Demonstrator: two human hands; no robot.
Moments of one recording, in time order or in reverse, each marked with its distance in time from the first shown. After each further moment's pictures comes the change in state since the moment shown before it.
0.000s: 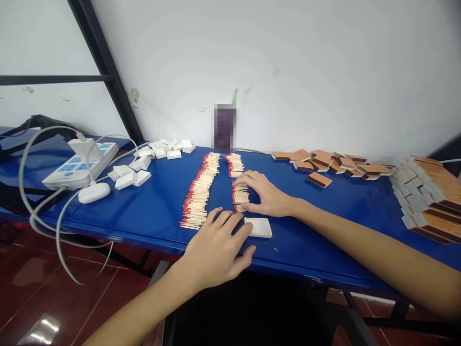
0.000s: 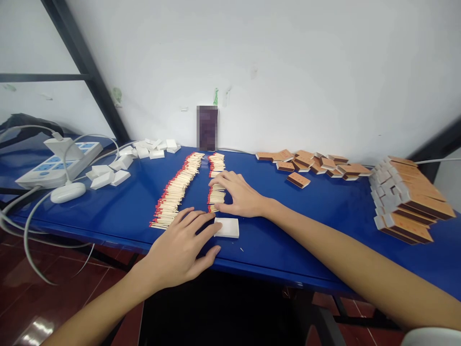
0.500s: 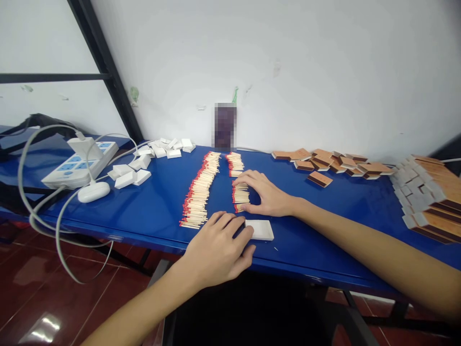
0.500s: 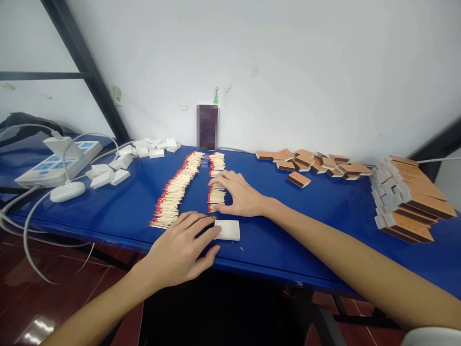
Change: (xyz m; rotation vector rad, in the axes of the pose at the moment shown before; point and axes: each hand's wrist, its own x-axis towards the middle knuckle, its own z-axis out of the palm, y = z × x) left_hand 0.000 0.000 0.004 0.011 0.058 0.076; right_hand 0.000 0.000 0.000 -0.004 -0.003 -0.014
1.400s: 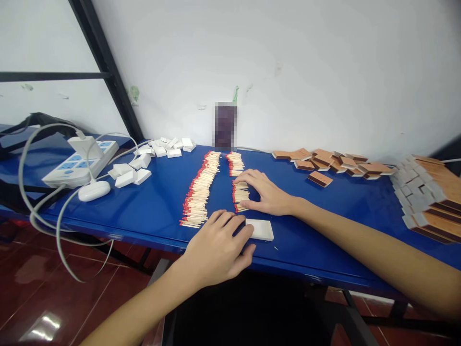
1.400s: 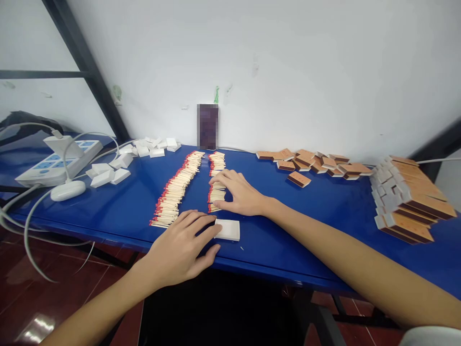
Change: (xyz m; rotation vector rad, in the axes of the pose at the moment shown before) left_hand 0.001 0.000 -0.003 -0.017 -0.016 -0.017; right_hand 0.000 0.000 0.000 0.006 0.019 0.022
